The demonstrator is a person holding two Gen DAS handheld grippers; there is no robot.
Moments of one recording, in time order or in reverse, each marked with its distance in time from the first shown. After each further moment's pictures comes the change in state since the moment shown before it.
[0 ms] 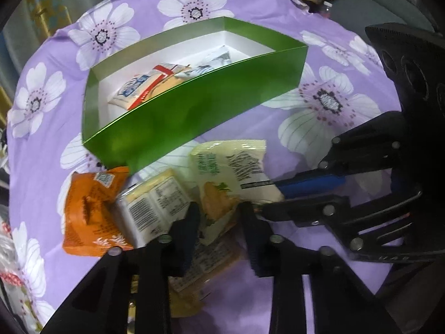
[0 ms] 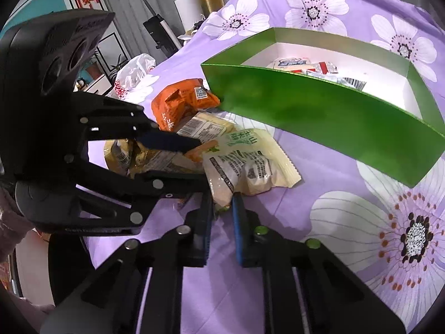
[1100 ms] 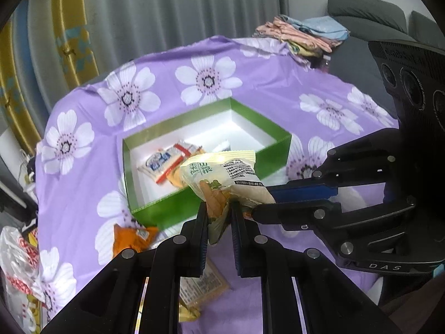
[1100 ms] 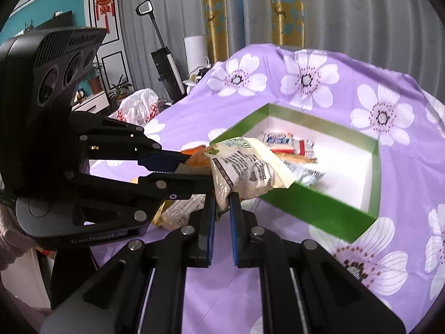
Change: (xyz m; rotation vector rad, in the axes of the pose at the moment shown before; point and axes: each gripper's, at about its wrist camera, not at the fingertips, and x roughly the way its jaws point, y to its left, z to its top) left arm -0.089 -0.013 0.031 -0.019 -0.281 0.086; right arm -0.085 0.020 0.040 -0.121 -0.220 -0.102
